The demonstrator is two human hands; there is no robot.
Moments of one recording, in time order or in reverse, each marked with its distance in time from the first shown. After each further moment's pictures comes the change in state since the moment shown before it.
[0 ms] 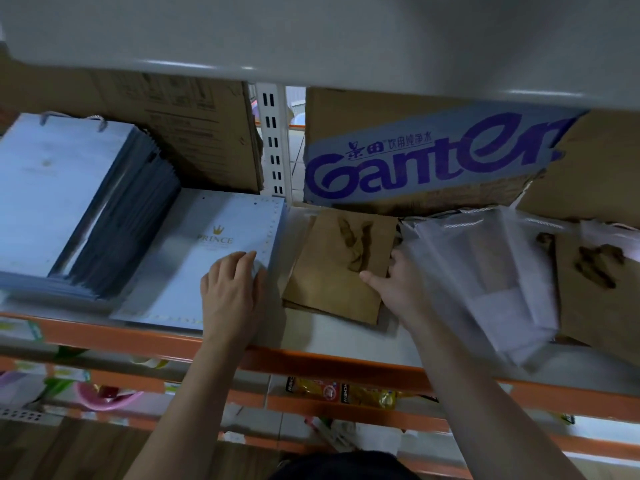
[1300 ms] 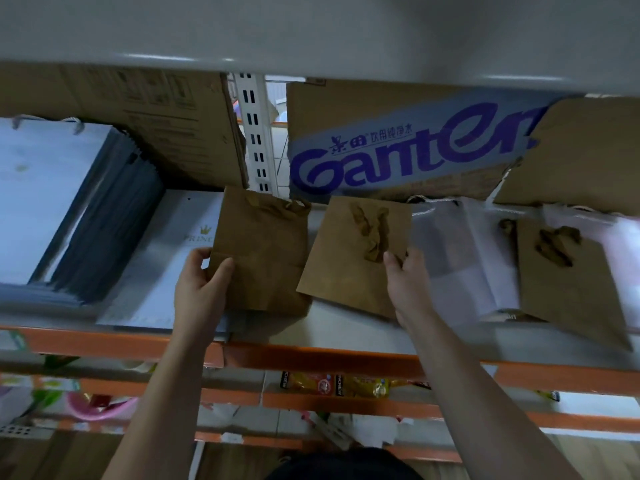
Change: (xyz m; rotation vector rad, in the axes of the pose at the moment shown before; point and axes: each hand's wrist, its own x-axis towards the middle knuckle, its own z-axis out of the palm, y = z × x) left_hand 0.005 0.000 -0.025 -0.852 -0.041 -0.449; right_hand -0.017 0.001 -0.015 0.085 0.264 0.068
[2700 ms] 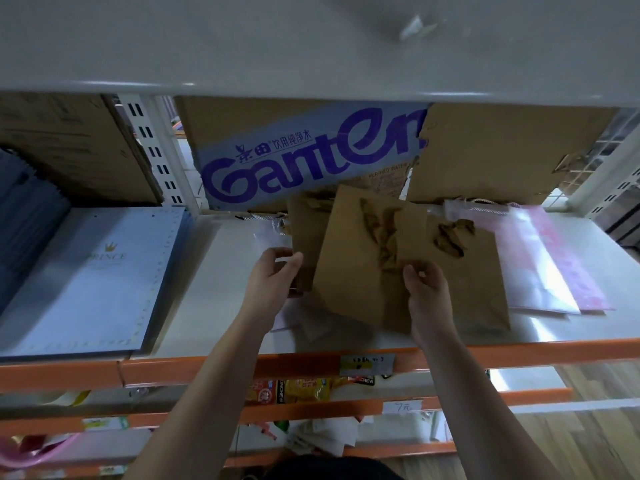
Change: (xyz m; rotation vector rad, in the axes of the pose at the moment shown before) left_hand -0.061 0.061 0.188 -0.159 -0.426 -0.175; right_hand 0.002 0.043 -0.153 0.267 0.155 0.057
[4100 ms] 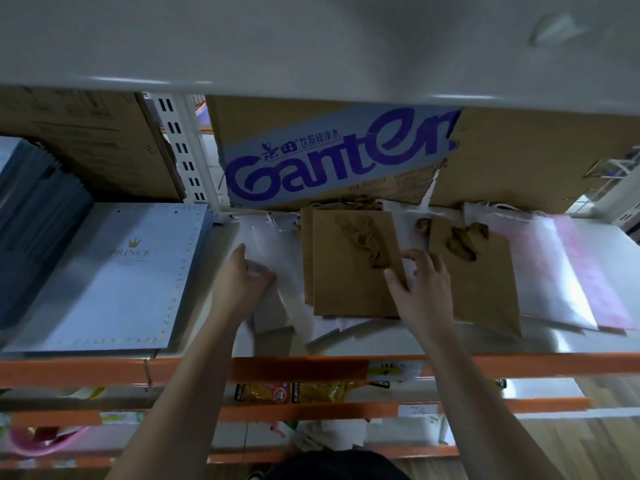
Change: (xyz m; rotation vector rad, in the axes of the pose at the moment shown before) left_hand 0.028 -0.017 -0.077 0.549 0.226 0.030; right_hand -0.005 -0.001 0.034 -0.782 -0.012 -0.412
